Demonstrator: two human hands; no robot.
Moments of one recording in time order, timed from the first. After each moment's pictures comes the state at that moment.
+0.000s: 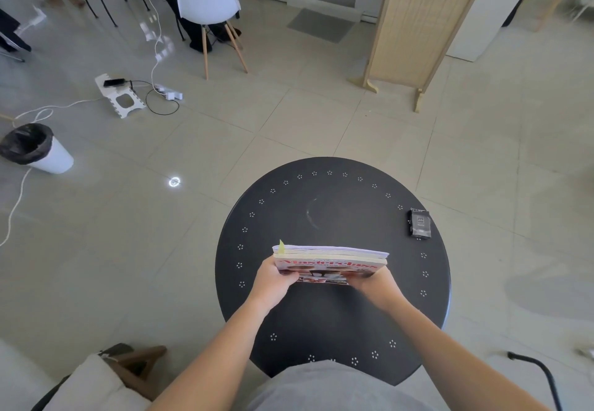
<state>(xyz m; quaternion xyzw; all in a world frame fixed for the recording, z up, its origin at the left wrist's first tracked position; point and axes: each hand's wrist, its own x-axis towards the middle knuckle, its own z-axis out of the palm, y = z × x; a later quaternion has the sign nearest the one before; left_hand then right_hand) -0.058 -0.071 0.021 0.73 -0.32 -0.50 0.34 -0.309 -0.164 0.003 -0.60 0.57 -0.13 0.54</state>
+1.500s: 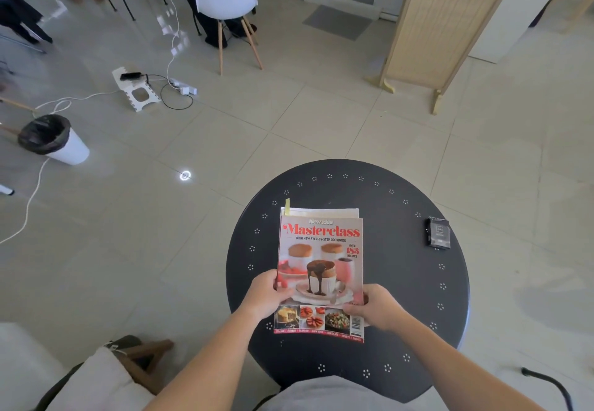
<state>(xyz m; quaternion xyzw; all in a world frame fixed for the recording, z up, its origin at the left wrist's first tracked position) -0.014 -0.051 -0.014 0.78 -0.37 -0.48 0.17 -0.289 -0.154 0.001 -0.64 0.53 0.12 0.54</state>
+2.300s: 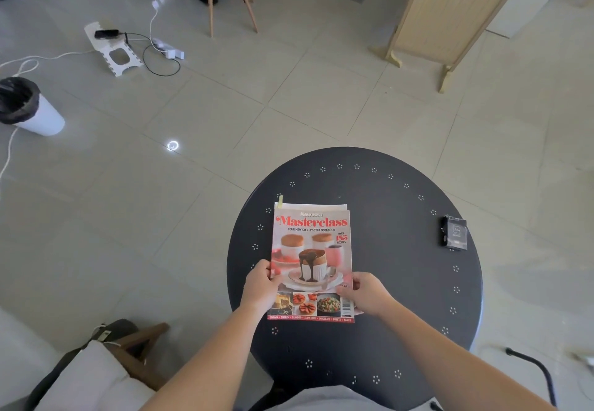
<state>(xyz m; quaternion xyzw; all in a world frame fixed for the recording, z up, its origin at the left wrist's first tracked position) 0.022 -0.074 -0.069 0.83 -0.28 -0.44 0.18 -0.223 -0.182 -0.038 -0.55 0.59 0.12 0.58</state>
